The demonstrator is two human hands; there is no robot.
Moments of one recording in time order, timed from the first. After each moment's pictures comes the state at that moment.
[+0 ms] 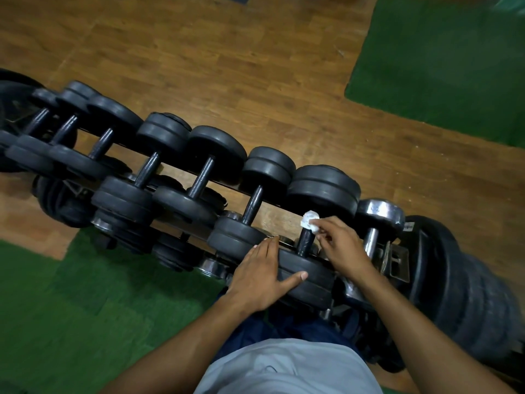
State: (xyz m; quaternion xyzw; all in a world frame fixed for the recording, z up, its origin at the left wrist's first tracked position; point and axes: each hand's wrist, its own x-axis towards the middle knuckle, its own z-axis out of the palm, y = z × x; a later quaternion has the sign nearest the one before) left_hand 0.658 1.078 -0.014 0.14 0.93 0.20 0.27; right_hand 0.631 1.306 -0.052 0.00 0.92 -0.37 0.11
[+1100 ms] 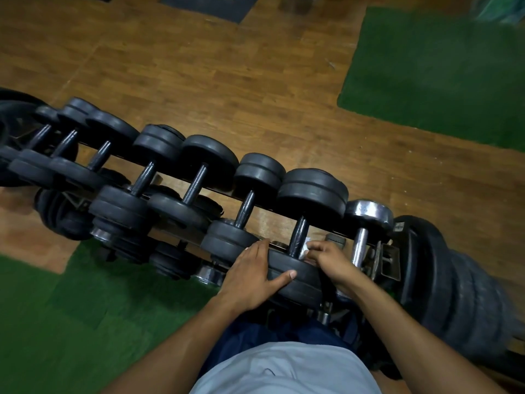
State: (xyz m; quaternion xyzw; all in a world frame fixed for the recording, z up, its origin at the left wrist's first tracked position) left_hand 0.660 1.080 -0.020 0.13 0.93 0.23 0.24; right_hand 0.653 1.292 -0.059 0.25 0.67 -0.64 0.29
